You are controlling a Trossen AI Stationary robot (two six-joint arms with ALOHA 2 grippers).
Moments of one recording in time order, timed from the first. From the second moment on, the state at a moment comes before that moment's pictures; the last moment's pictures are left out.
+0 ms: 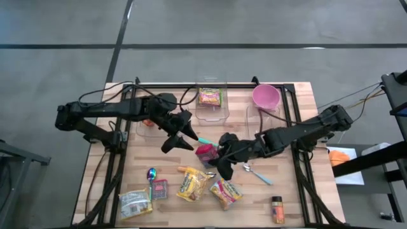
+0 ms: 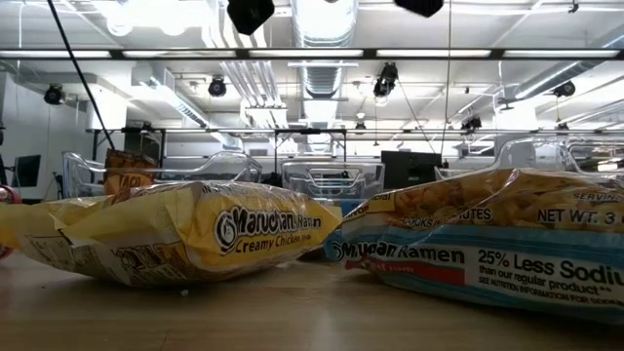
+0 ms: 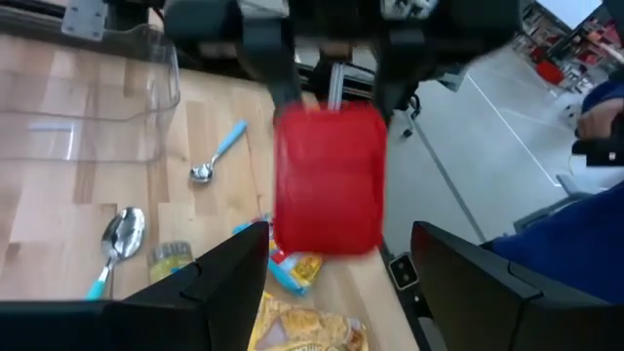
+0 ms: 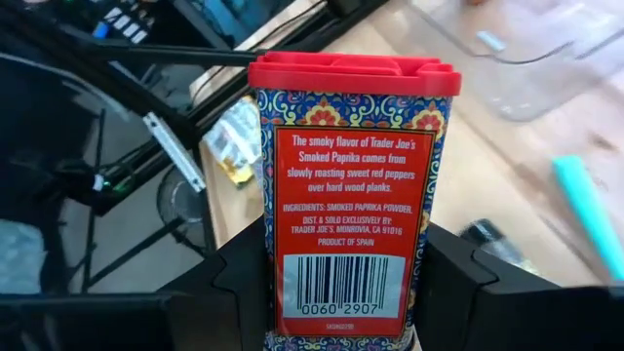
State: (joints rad) left arm 0.08 1.35 1.23 -0.43 0.57 -0.18; right arm 0.35 1.55 1.37 -0.41 0.24 0.85
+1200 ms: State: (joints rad) left arm 0.03 1.43 1.23 -0.44 0.63 -0.21; right arm 0.28 1.65 1.47 -0.35 0.13 0.73
